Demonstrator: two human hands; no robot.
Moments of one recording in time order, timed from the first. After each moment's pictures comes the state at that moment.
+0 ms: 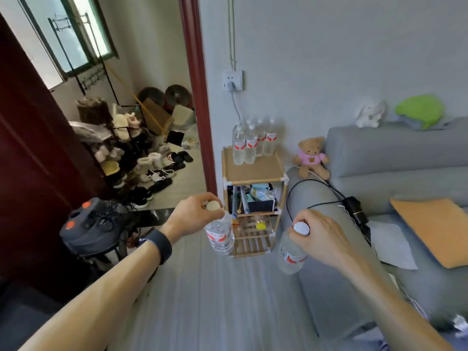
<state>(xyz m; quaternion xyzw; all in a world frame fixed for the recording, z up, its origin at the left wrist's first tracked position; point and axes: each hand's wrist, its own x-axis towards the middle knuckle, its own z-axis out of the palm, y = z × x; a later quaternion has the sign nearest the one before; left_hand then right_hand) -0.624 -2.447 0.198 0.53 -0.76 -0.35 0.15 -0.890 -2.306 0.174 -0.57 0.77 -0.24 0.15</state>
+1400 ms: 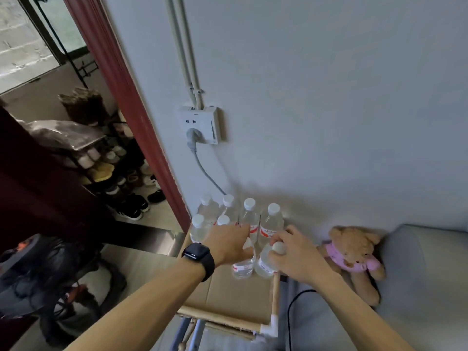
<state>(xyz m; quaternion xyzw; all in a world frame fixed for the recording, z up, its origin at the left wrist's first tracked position) -1.020 -2.938 0.103 0.53 -0.84 -0.13 -0.06 -1.215 -2.894 0.103 -0.70 0.64 -0.12 0.29</state>
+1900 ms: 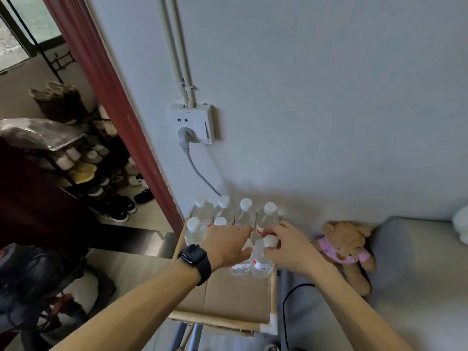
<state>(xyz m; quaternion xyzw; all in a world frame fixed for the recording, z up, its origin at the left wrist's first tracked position) -1.018 -2.943 0.108 0.47 -0.87 -0.10 -0.07 -1.204 -2.910 0.107 -0.68 0.65 -0.10 0.33</state>
